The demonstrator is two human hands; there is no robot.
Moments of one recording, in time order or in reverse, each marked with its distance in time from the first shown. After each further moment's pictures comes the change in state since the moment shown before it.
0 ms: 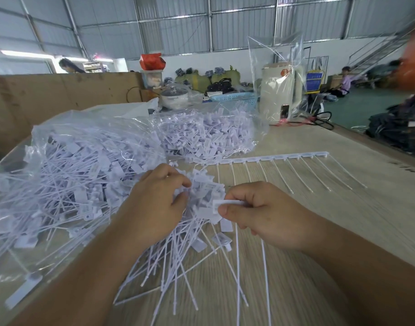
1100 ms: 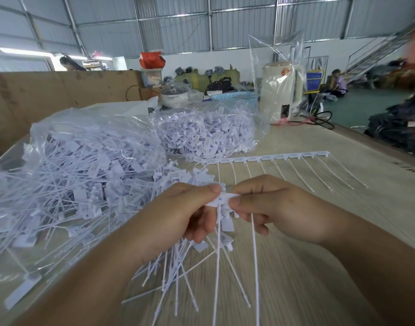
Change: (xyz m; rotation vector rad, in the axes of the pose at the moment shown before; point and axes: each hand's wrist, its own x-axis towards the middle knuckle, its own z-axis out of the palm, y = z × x) left_hand -0.012 0.042 -0.015 -0.878 -0.425 -0.209; right_hand 0.001 -0.009 -0.013 0.307 -0.209 -0.033
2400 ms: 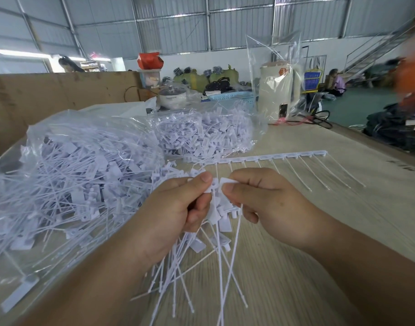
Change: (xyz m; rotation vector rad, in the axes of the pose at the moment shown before) left_hand 0.008 -0.004 0.006 -0.333 0.087 0.059; right_hand 0.005 0.000 0.012 -0.008 0.260 -0.192
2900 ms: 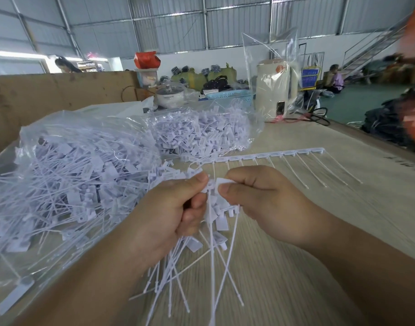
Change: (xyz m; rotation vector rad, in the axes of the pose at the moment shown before) left_hand -0.001 0.005 0.005 -0.086 0.013 -0.101; right_hand -0.002 -0.003 -0.003 -0.120 0.025 -0.031
